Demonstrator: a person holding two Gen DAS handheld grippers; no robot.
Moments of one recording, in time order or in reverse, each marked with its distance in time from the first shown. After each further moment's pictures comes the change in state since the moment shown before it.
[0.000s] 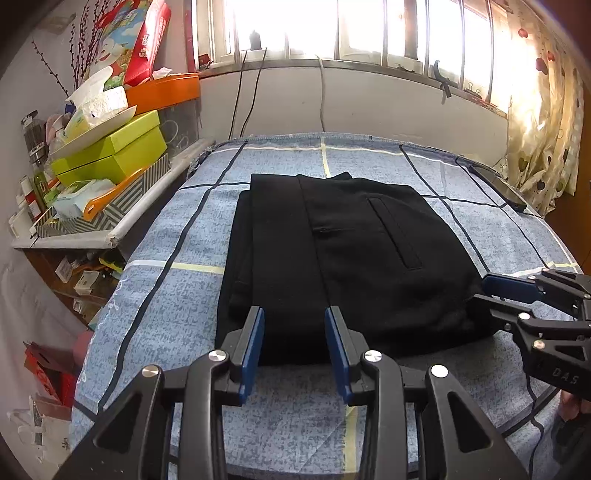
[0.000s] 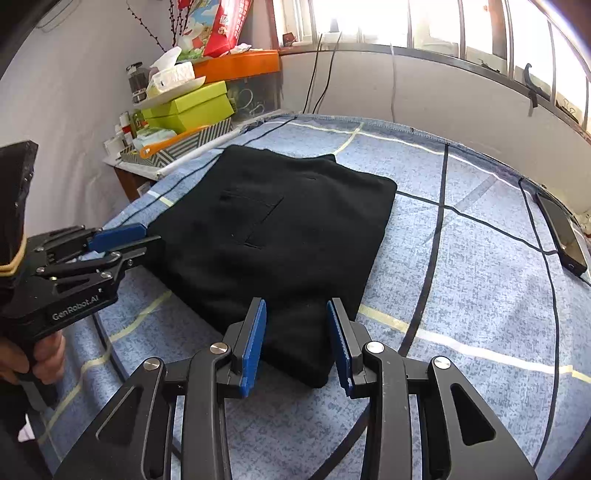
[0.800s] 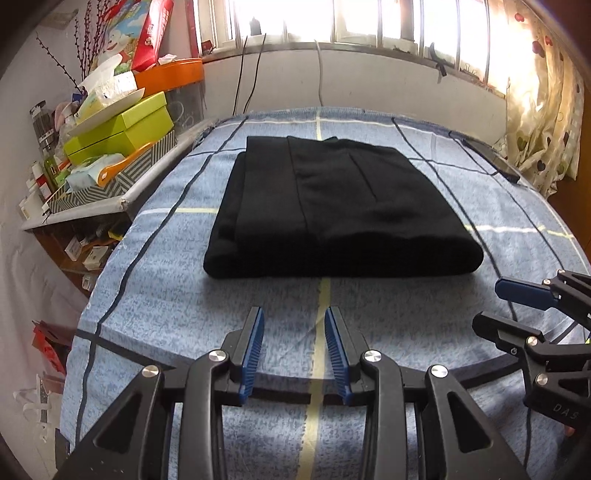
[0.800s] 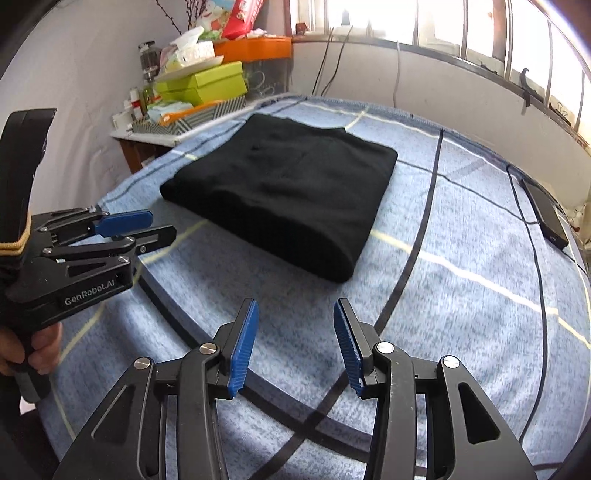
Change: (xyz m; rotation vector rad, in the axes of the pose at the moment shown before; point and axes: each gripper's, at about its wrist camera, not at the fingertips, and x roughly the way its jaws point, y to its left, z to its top) left arm -0.022 -0.018 -0.041 0.008 0.064 0.030; right arm -0.024 0.026 -0.049 -0.054 0.077 -0.044
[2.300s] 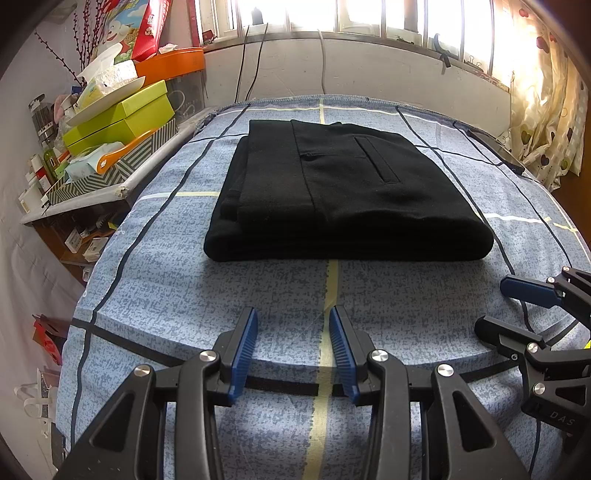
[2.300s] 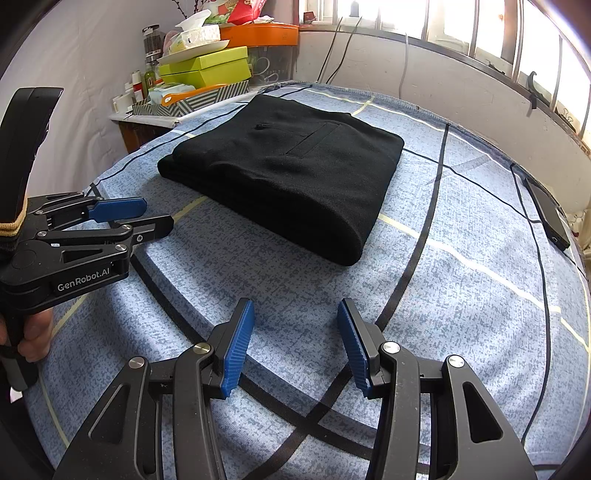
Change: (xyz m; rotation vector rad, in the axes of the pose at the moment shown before) left arm 0.006 0.002 -0.006 -0.008 0.034 0.004; right arm 0.005 0.004 -0.006 -0.039 0.020 -0.019
